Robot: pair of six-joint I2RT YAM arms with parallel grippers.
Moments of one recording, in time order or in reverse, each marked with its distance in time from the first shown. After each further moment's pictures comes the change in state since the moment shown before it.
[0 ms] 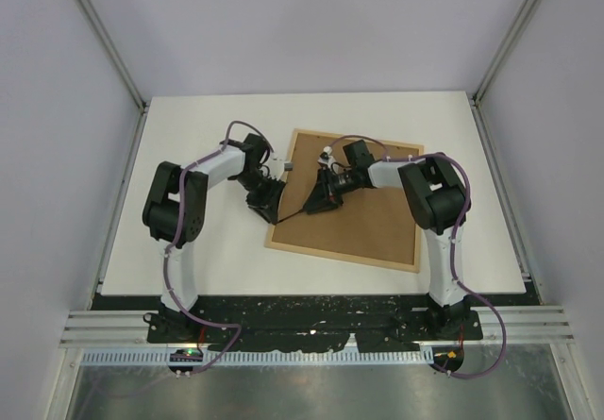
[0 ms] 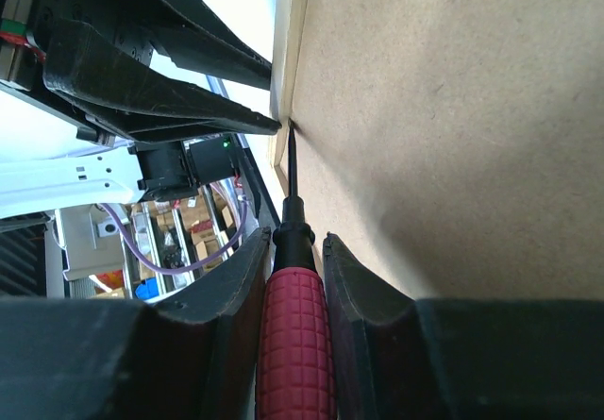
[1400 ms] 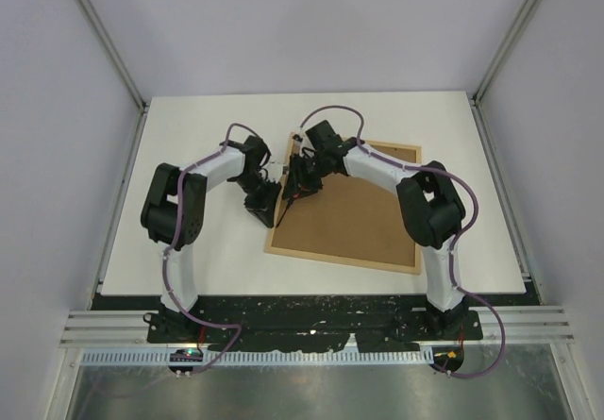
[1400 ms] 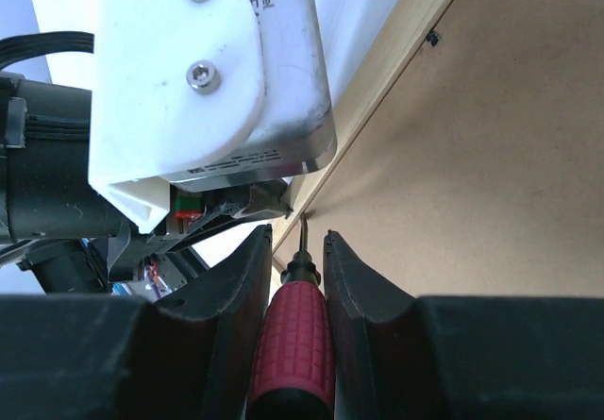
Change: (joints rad) left arm -0.012 -0.022 -0.019 -0.040 -0.033 -0.049; right arm 0.208 -0.083 0.307 -0.340 0.546 -0.023
